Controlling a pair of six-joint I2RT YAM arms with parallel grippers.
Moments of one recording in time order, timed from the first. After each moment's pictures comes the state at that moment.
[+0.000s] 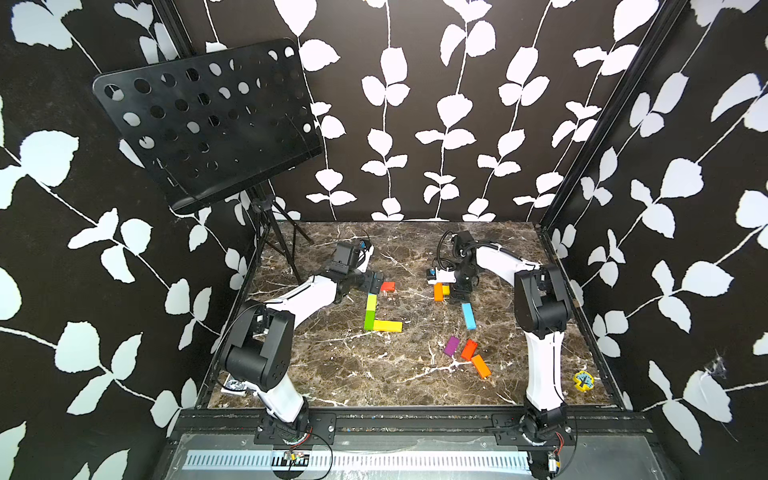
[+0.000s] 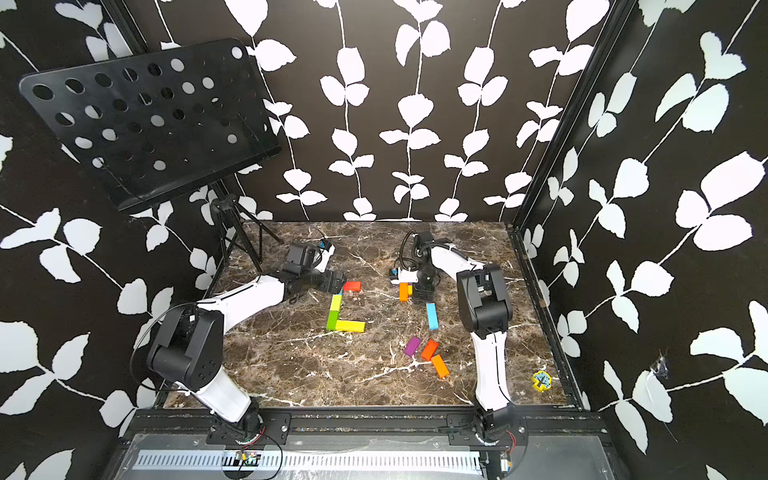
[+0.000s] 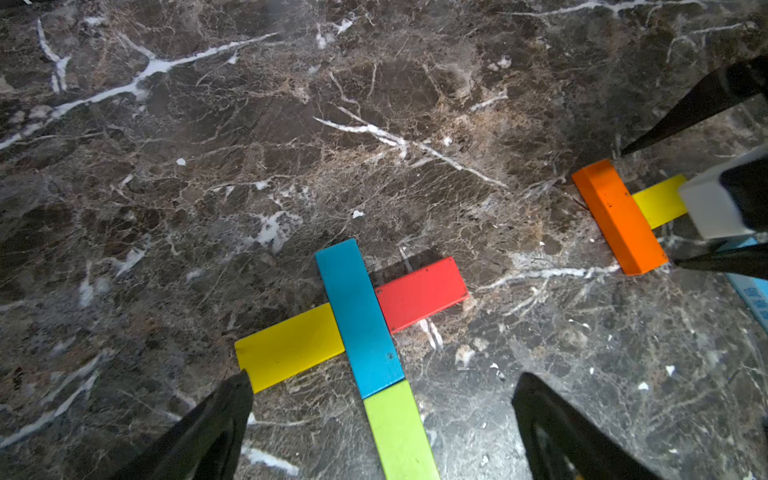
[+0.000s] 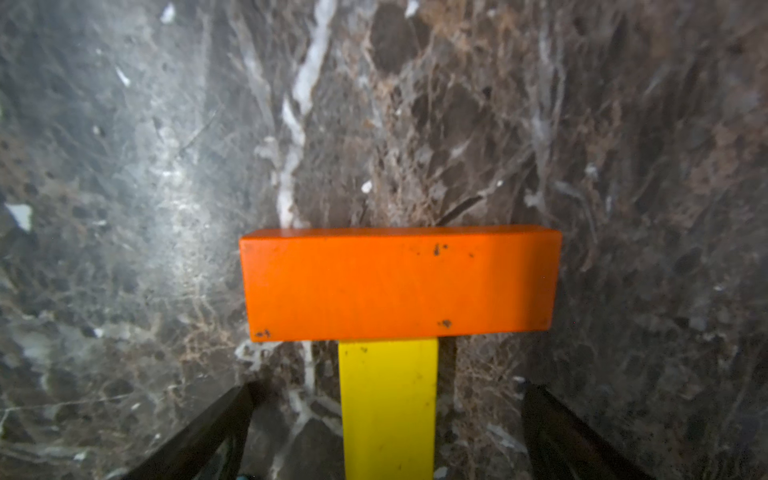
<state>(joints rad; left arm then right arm) -0.40 1.65 1.06 -0.21 0.14 -0.03 0.31 2.15 1.64 -0.87 -0.21 -1.24</state>
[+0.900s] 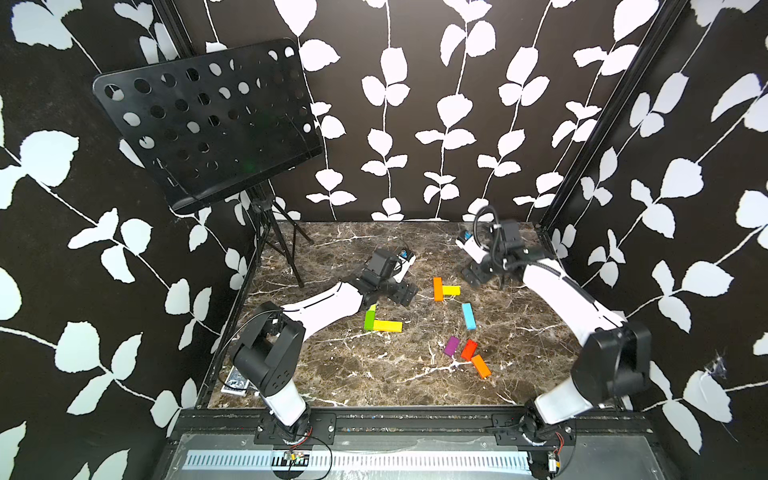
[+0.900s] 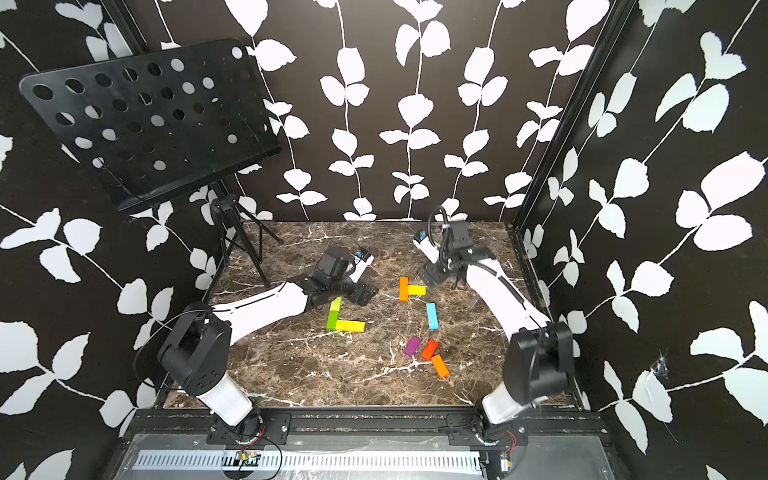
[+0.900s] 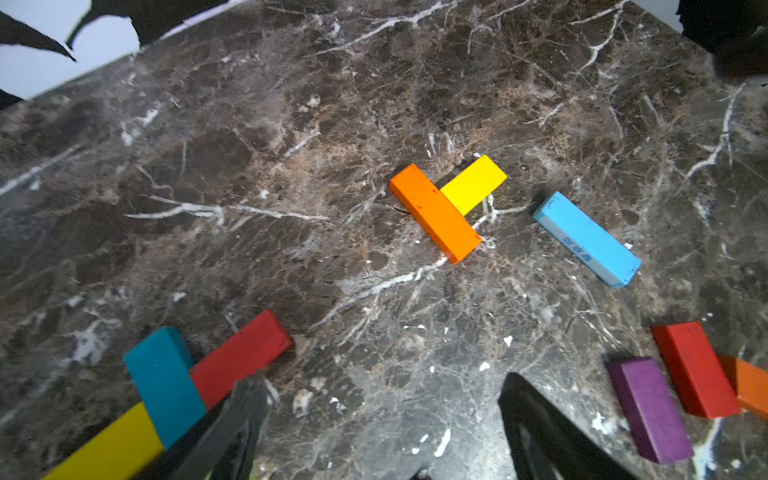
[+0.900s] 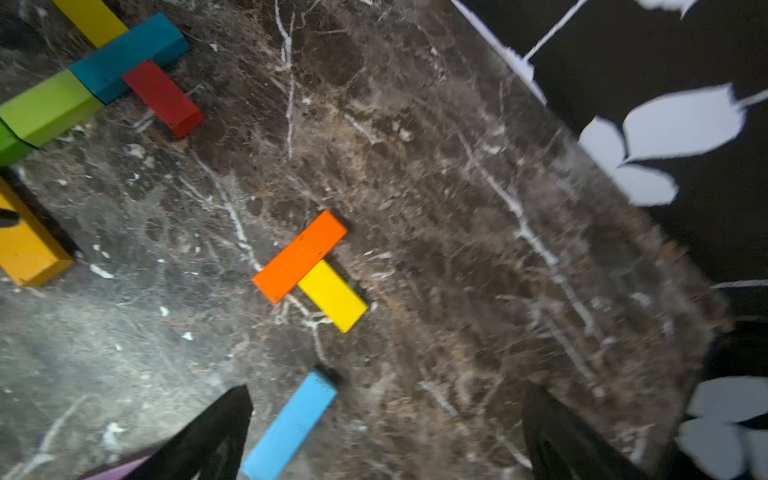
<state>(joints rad) -0.70 1.66 1.09 -0.16 0.09 -0.03 0.27 1.46 1.14 -0.63 -0.14 -0.40</state>
